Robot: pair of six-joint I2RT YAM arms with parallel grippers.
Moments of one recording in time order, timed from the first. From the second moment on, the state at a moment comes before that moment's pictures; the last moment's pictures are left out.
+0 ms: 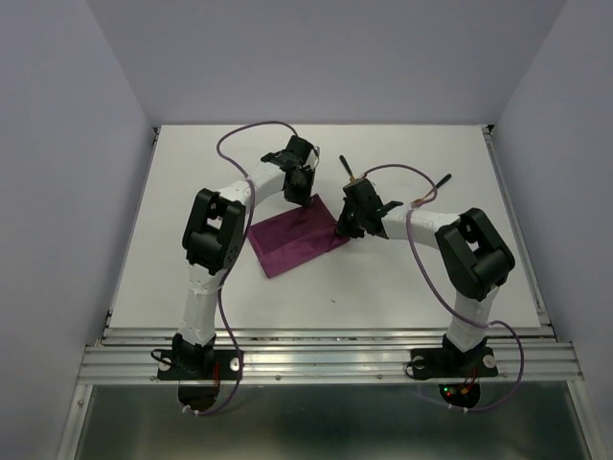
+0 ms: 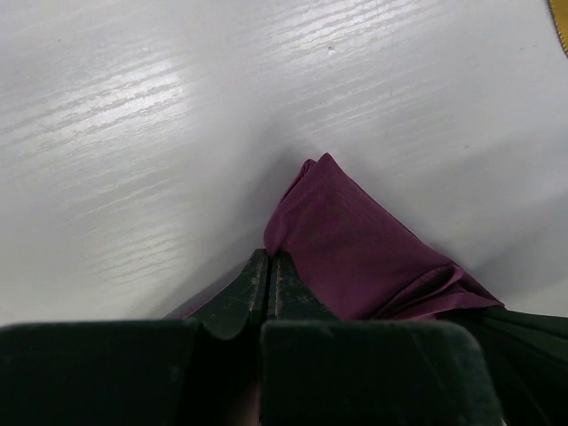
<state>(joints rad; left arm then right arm) -0.50 2.18 1.75 -0.61 0.09 -0.27 0.58 1.85 1.11 -0.13 0.05 0.81</state>
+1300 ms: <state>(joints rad) -0.58 2.07 1.59 -0.52 0.13 -0.32 0.58 1.93 1.19 -0.15 0.04 0.96</state>
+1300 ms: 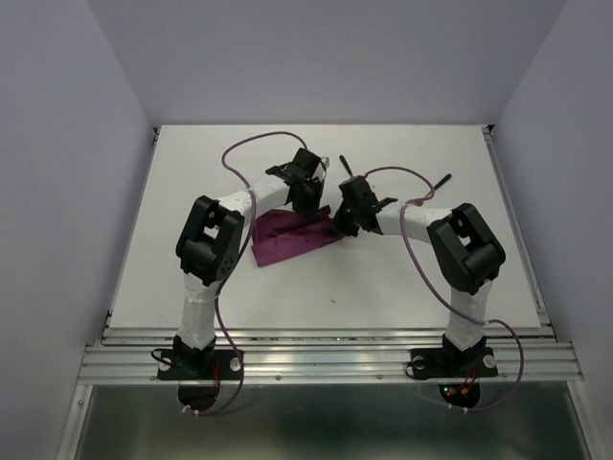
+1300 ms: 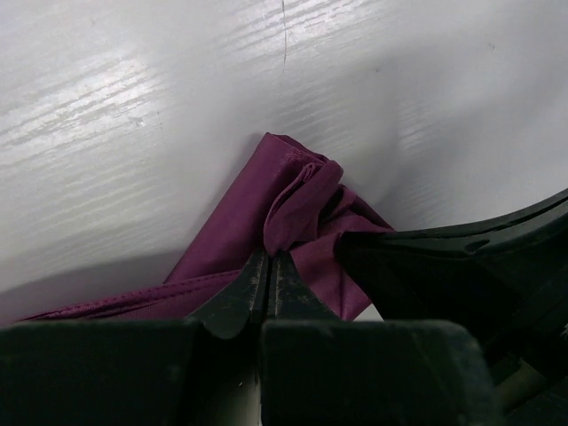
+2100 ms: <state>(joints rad) -0.63 1.91 1.45 -0.47 0.09 -0.40 0.58 1.93 1.19 -0.15 0.03 1.00</state>
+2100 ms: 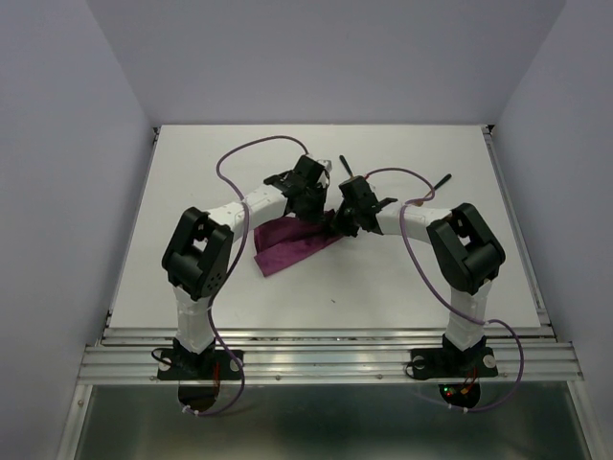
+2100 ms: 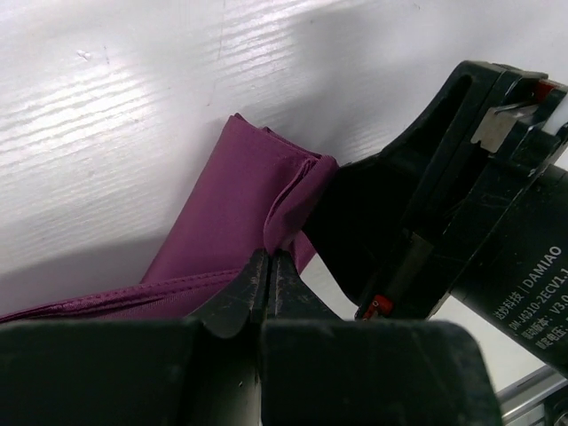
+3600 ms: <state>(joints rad) -0.64 1.98 1.32 -0.30 0.09 -0.56 0.56 1.79 1.12 -0.13 0.05 0.98</state>
